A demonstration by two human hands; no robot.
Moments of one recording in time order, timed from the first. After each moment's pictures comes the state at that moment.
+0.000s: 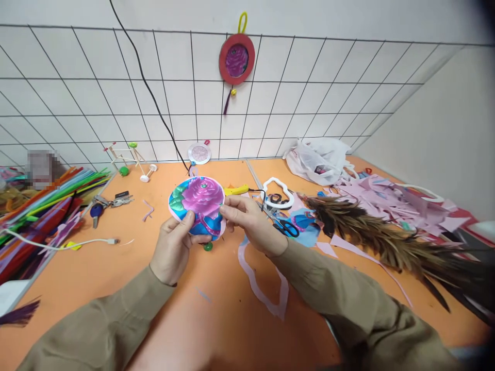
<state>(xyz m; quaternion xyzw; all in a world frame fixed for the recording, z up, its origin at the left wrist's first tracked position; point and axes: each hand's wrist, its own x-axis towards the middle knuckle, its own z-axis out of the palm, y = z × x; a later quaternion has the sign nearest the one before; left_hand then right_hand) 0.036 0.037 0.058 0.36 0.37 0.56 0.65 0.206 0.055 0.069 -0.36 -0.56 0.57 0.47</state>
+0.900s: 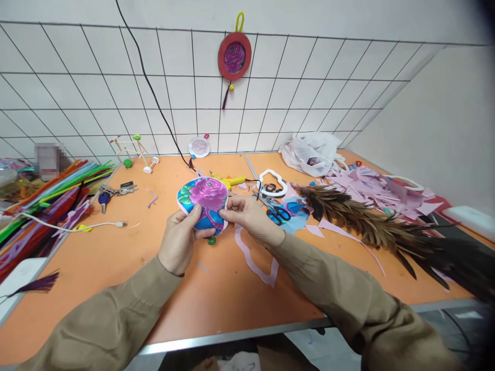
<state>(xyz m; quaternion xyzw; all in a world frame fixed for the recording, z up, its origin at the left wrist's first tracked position) 0.042 0.003 0.063 0.36 0.41 0.54 0.65 0.208 0.030 0.052 -0.40 -0.54 0.59 0.44</state>
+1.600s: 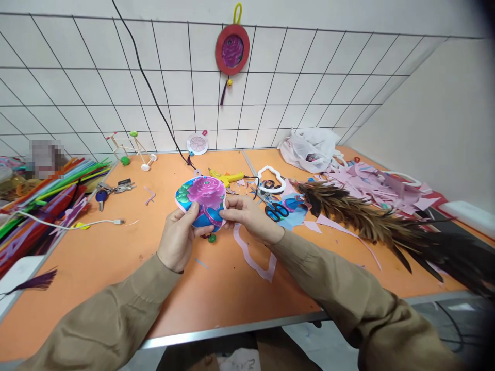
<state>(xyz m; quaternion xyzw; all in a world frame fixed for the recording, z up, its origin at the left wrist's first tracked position) 0.044 0.003 0.057 0.33 0.41 0.55 0.65 0.212 0.026 0.049 -0.41 -0.55 0.60 0.41</state>
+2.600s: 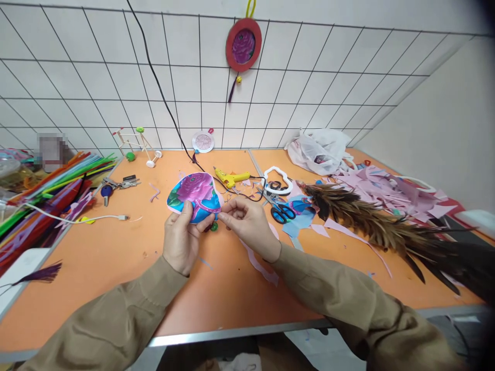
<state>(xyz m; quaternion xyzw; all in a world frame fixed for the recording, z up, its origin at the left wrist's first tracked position) 0.046 0.003 0.045 0.25 0.35 0.66 0.62 0.193 0.014 0.035 -0.49 -0.61 0.38 0.49</state>
